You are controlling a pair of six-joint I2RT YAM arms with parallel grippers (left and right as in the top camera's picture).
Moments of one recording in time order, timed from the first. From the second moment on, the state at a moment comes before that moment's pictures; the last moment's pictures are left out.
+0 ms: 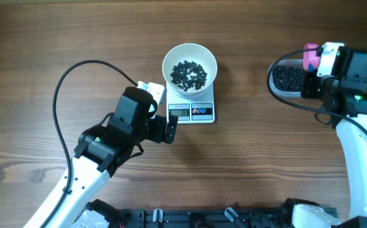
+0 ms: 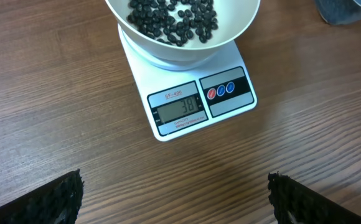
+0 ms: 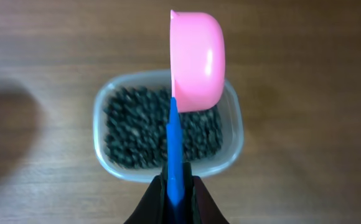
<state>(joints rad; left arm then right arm) -0.51 1.11 0.91 -0.70 0.03 -0.20 -0.16 1.33 1.08 -0.64 0.04 -0.10</state>
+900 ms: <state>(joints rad) -0.51 1.11 0.91 -0.70 0.03 -0.20 -0.16 1.49 1.05 -0.66 -0.11 0.02</state>
